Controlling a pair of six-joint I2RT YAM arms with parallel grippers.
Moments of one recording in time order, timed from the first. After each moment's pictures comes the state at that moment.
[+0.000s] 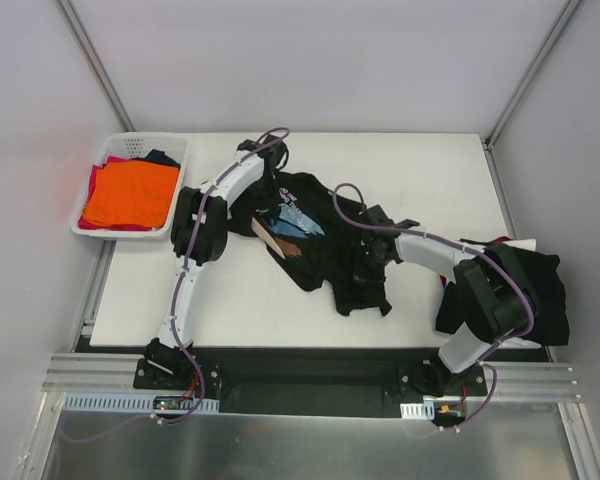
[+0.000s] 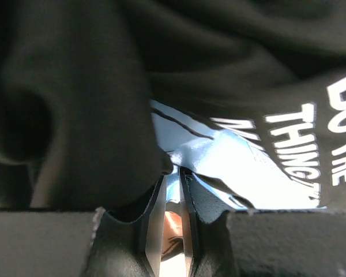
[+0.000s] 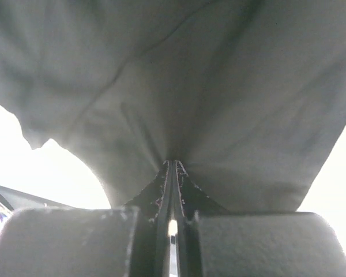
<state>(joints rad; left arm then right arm) -0.39 2.42 2.11 -1.17 0.02 -0.67 0.51 1.65 0.94 -0.61 -0.22 0.58</state>
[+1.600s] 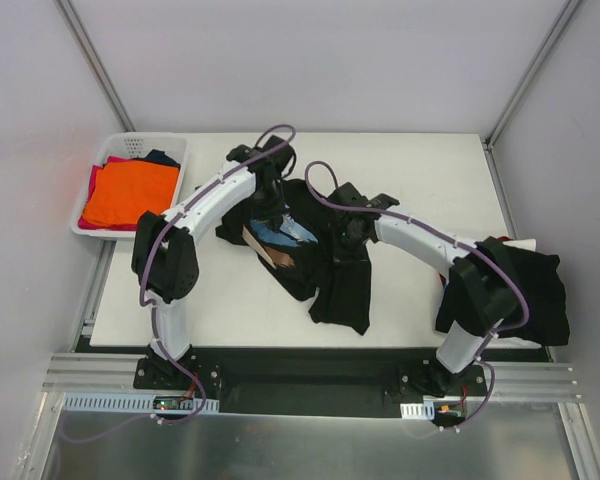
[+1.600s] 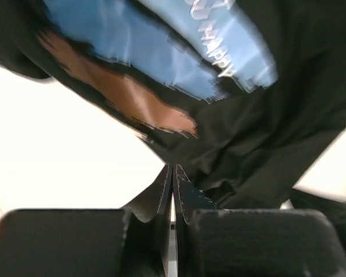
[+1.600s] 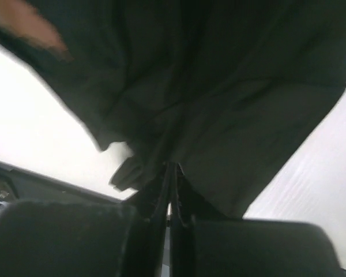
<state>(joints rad) -0.53 1.94 1.79 -1.17 0.02 -0.71 0.70 1.69 1.29 -0.86 -0.07 0.60</state>
